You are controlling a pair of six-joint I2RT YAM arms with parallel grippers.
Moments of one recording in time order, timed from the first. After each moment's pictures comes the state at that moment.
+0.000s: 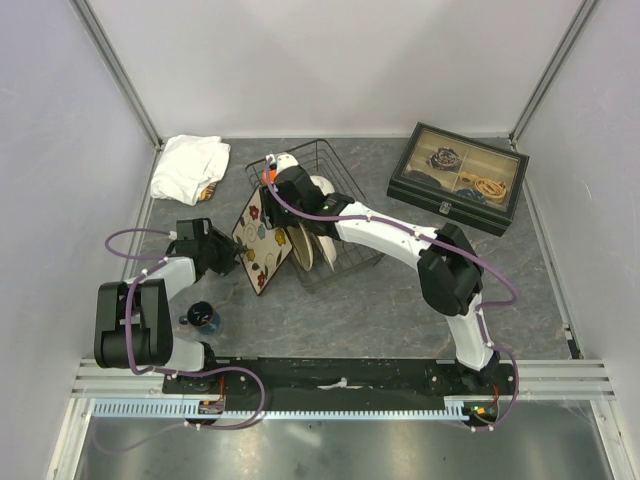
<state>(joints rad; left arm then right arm) 0.06 1.42 0.56 -0.02 0.22 -0.90 0.90 2.07 1.76 -0.24 0.11 0.42</state>
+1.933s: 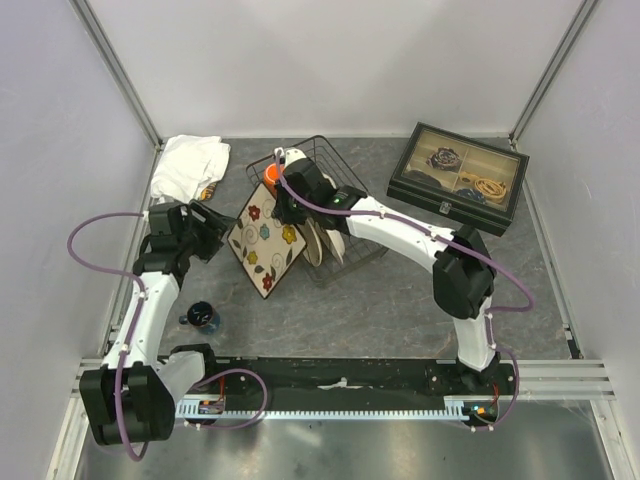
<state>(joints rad) 0.08 1.03 0.73 -0.34 0.21 -0.90 0.88 2.00 1.75 -0.33 0.04 0.45</state>
